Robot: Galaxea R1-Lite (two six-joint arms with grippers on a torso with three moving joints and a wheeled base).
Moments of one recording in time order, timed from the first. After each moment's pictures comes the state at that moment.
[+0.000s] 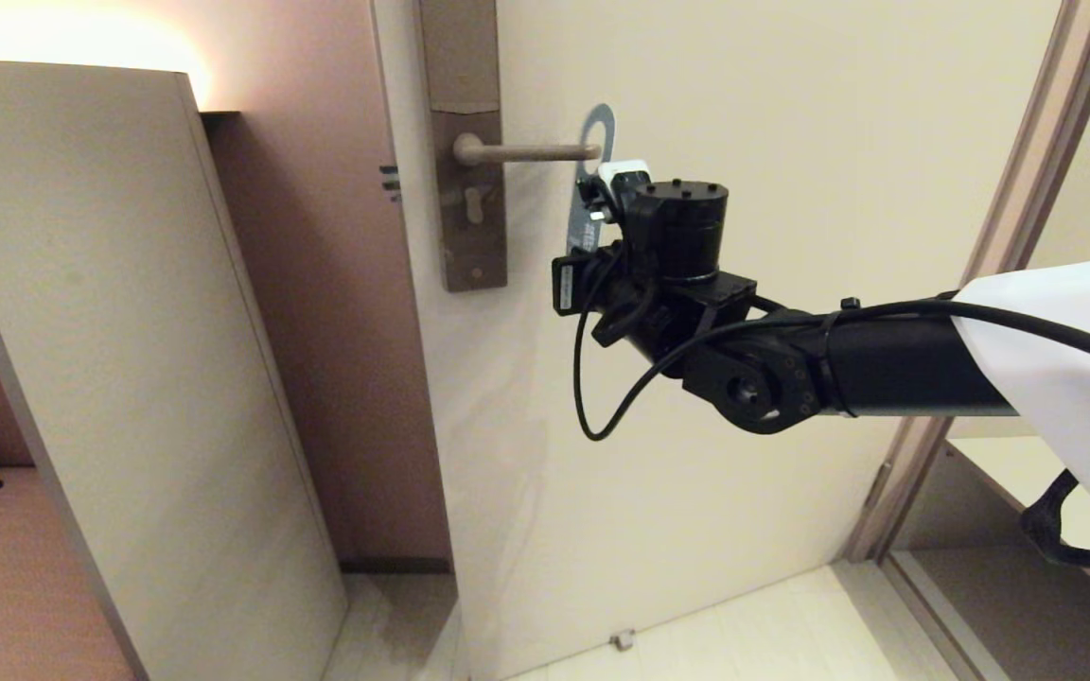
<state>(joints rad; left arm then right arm) 0.00 0.00 0.00 0.01 -0.04 0.09 0.66 2.19 -1.63 -0.52 -0.35 0.01</state>
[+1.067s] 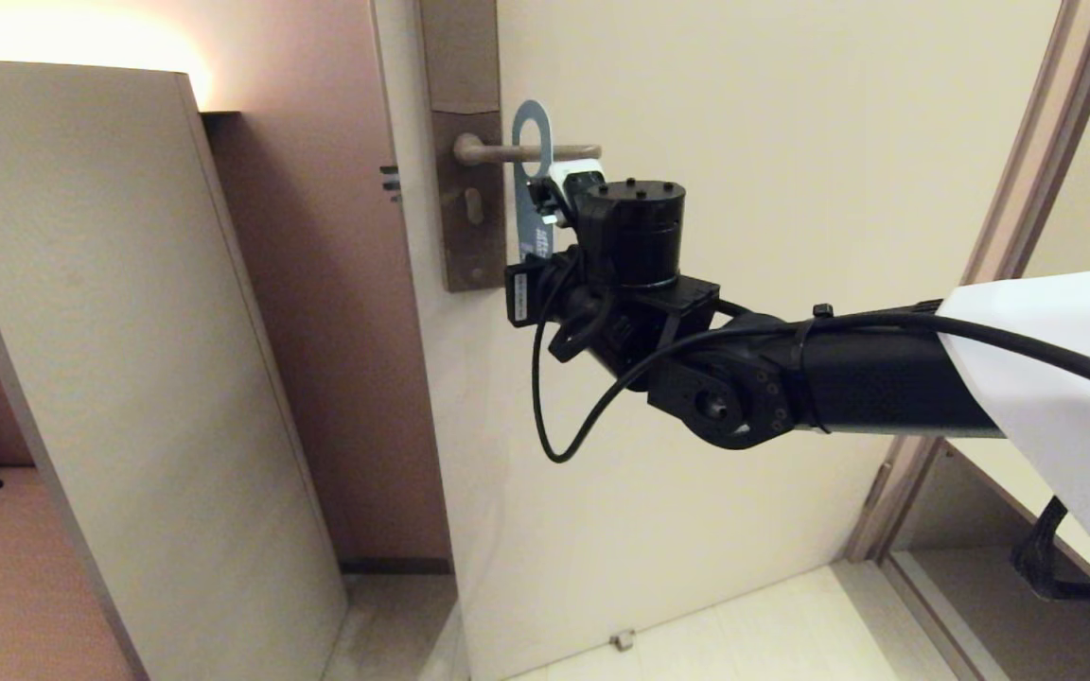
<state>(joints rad) 0.00 0.00 0.00 0.01 -0.04 0.09 0.75 2.21 -1.70 -0.47 -0.35 0.03</state>
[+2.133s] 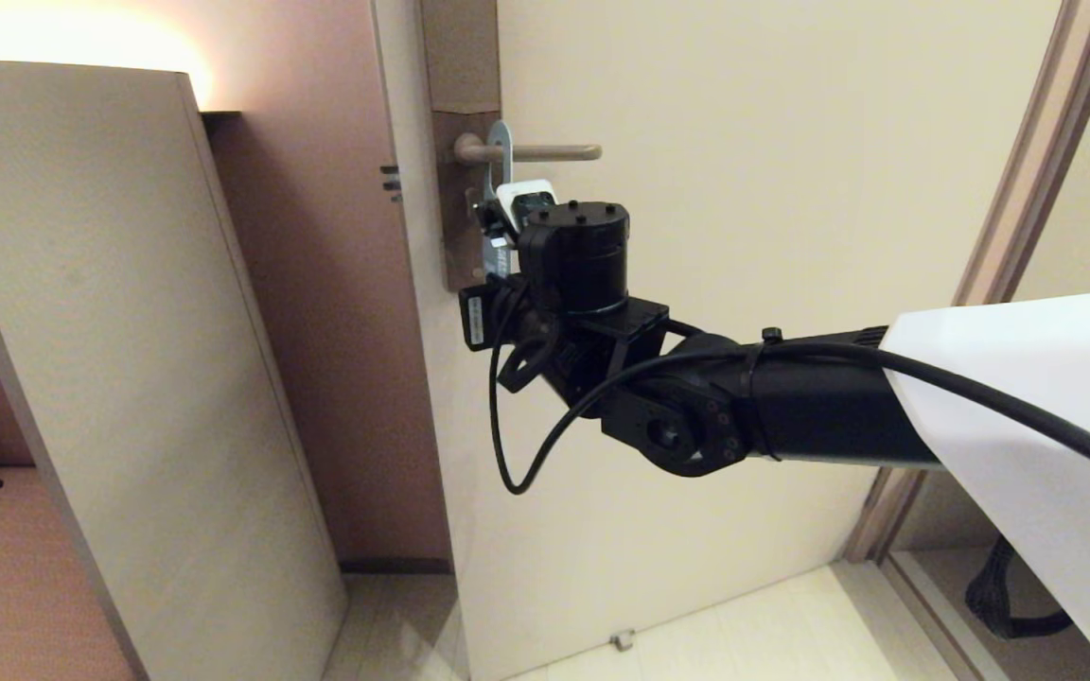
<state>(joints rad) 0.00 0.00 0.00 0.01 -0.04 0.09 0.82 2.26 -1.76 -0.44 -0.39 0.04</state>
